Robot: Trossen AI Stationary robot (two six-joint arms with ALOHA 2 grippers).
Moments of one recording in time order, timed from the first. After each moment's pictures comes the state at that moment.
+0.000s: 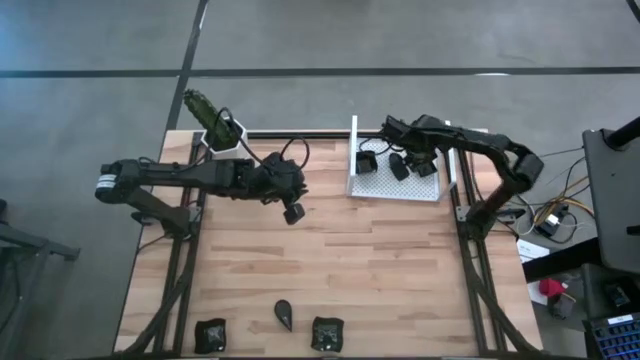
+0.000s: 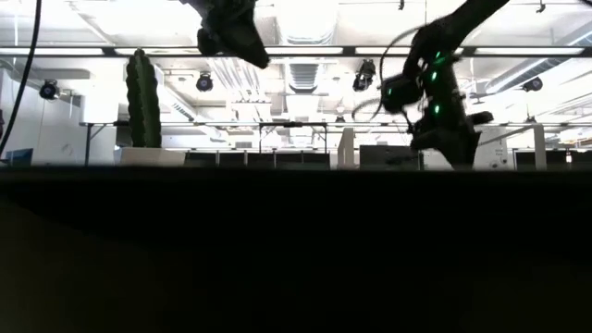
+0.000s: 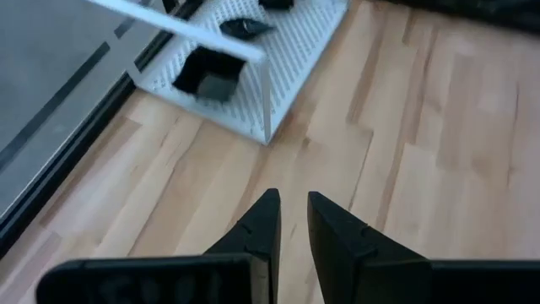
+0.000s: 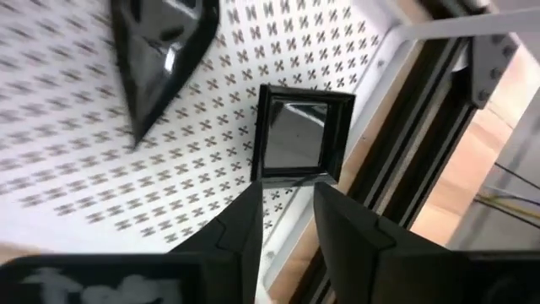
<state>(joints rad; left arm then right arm) 0.01 1.37 1.29 -0.64 -0.29 -0.26 -0.67 1.62 1.15 -1.20 0.35 0.46</state>
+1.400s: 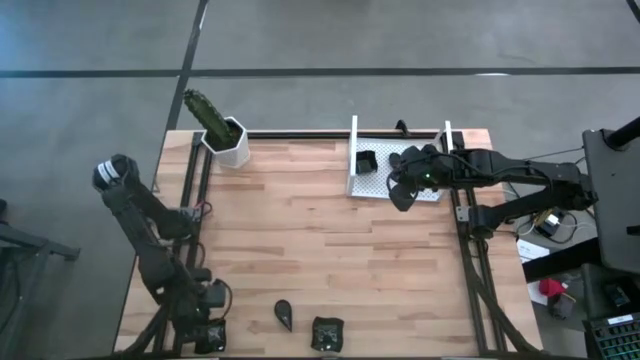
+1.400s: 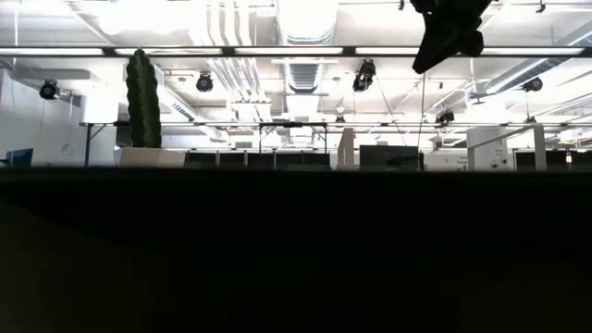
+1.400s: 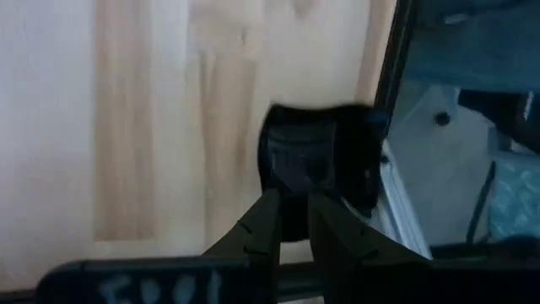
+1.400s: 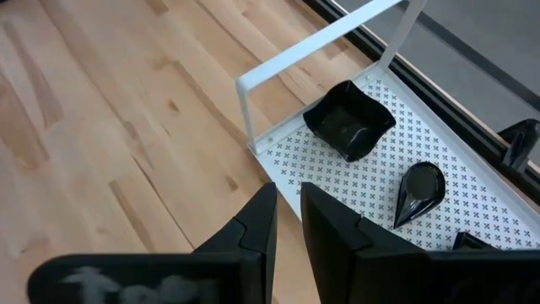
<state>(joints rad) -1.04 1.27 0.87 -0.73 0.08 -1.24 -0.09 1.11 1.15 -0.94 0.33 0.49</state>
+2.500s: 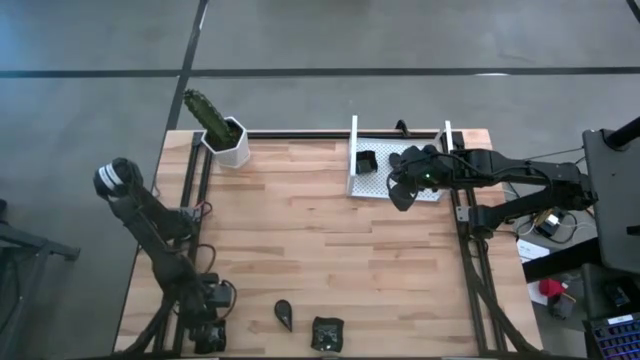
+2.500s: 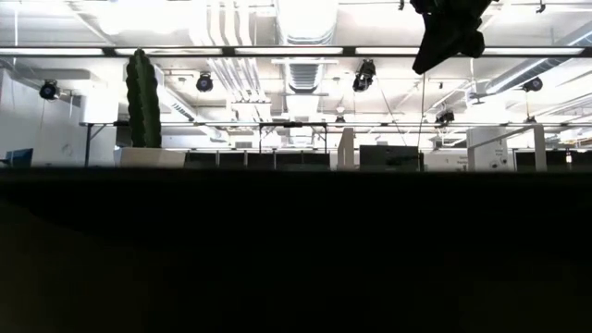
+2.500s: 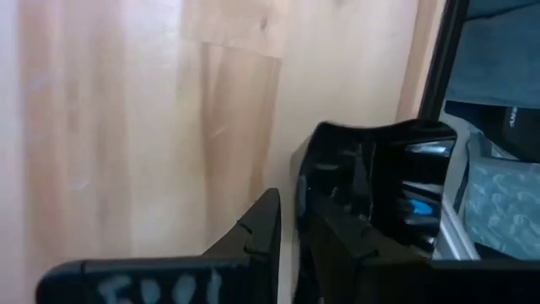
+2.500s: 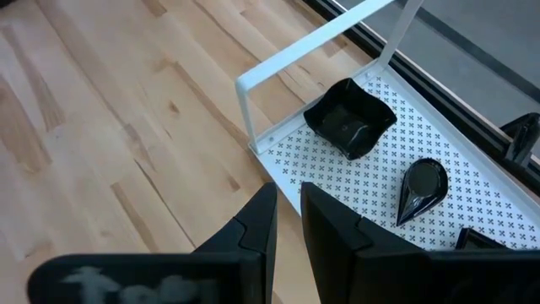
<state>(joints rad) -1.05 1.32 0.61 -0.33 0.09 -1.26 -0.09 1.11 1.15 -0.94 0.33 0.52</state>
